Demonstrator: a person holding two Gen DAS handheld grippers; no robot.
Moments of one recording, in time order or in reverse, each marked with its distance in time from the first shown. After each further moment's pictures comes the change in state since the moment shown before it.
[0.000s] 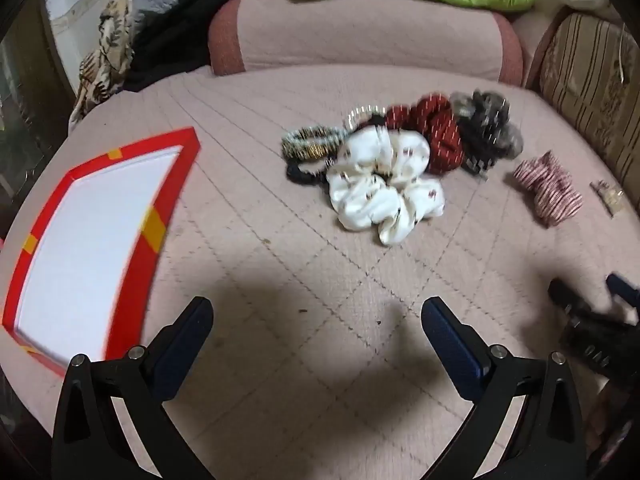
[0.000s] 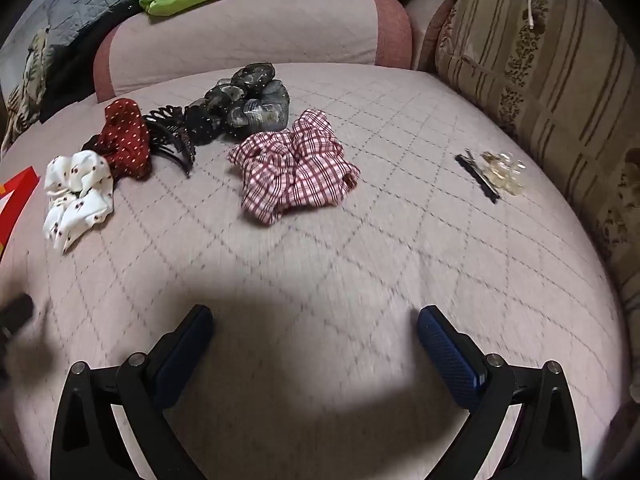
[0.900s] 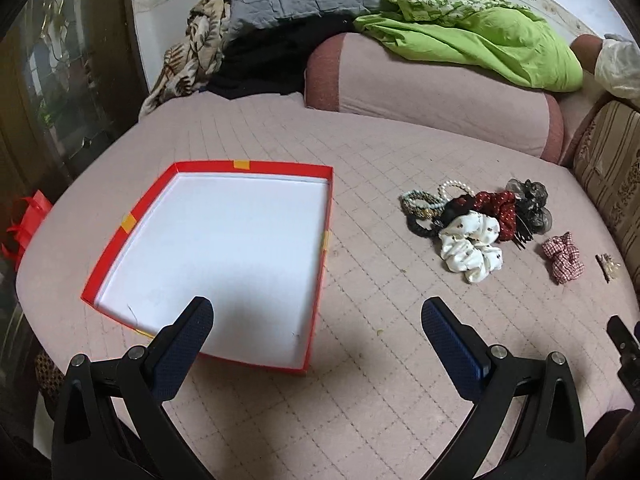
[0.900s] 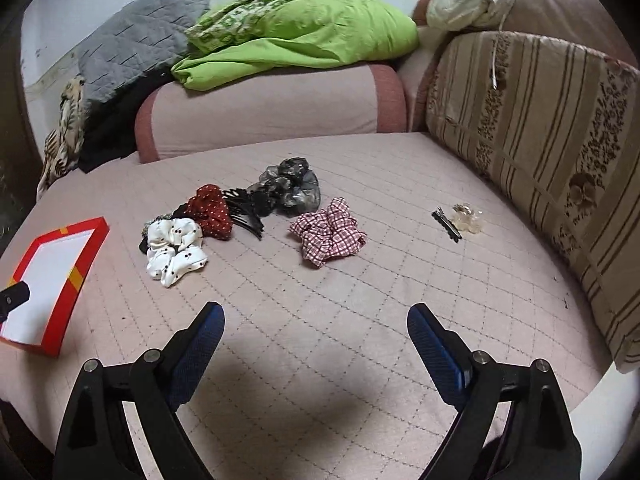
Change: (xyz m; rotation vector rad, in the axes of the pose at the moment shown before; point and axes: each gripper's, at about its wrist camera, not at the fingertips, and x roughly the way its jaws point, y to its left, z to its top) left arm -0.068 0.093 -0.004 -0.183 -0.095 0.088; right arm -0.113 0.011 0.003 0.045 -0.183 0.066
